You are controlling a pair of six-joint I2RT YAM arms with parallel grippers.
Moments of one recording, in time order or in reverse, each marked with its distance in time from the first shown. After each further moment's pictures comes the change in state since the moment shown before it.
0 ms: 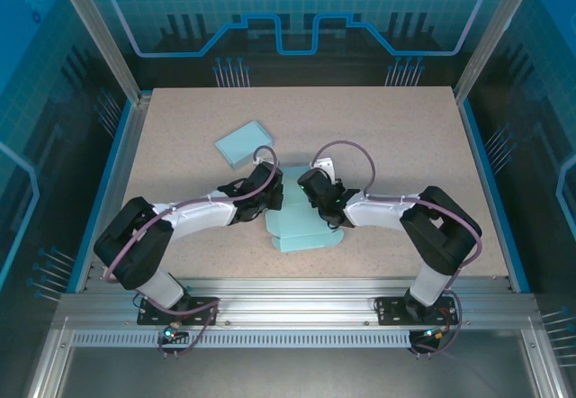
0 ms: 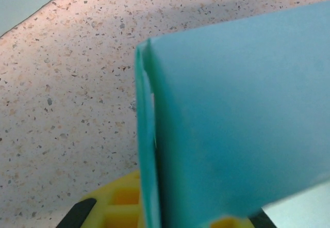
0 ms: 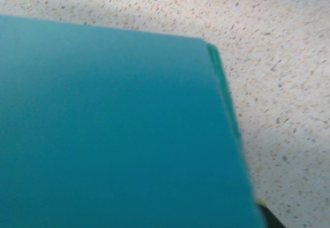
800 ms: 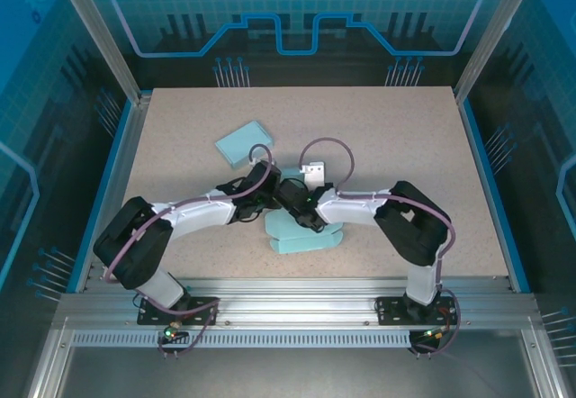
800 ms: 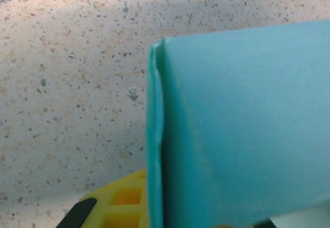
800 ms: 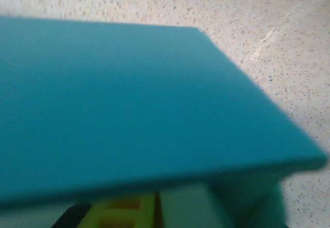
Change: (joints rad) left arm 0.011 -0.002 -0.001 -0.017 0.032 -0.083; right arm 0.128 0.137 0.163 -0.320 0.308 0.278
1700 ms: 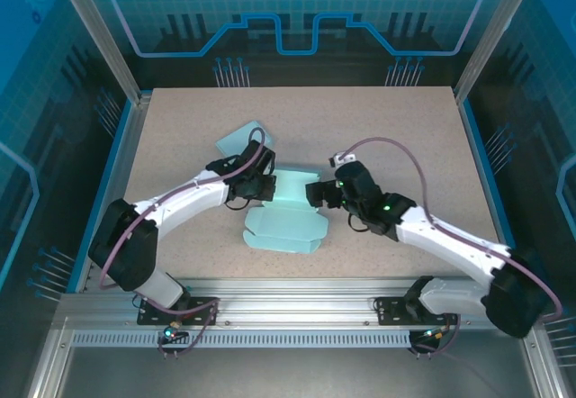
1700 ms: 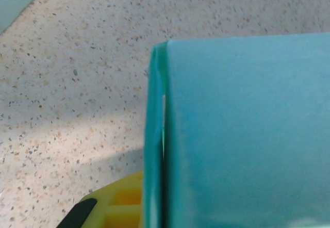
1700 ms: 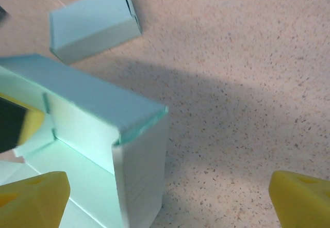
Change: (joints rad) left arm 0.084 -0.014 0.255 -0.457 0.153 0.193; right arm -0.176 -0.705 -0.265 0.116 -0.702 -0.288
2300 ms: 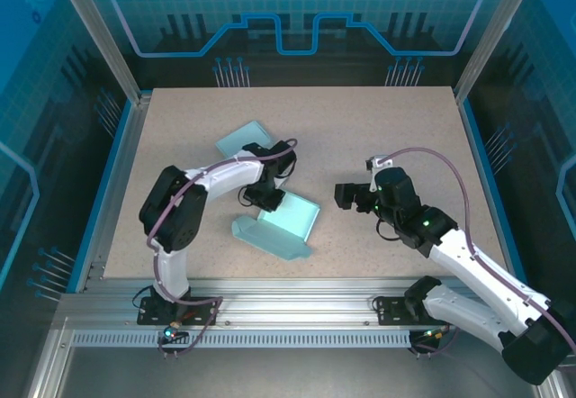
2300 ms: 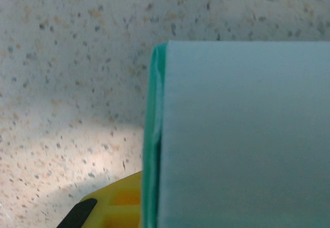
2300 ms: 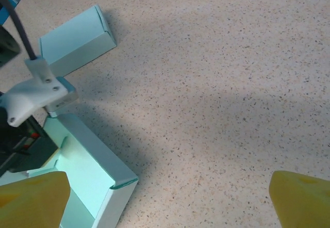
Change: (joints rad) left arm -0.027 0.388 0.296 -0.378 -0.011 0.206; right arm -0.155 -0.261 -0.085 -0.145 -0.086 0.028
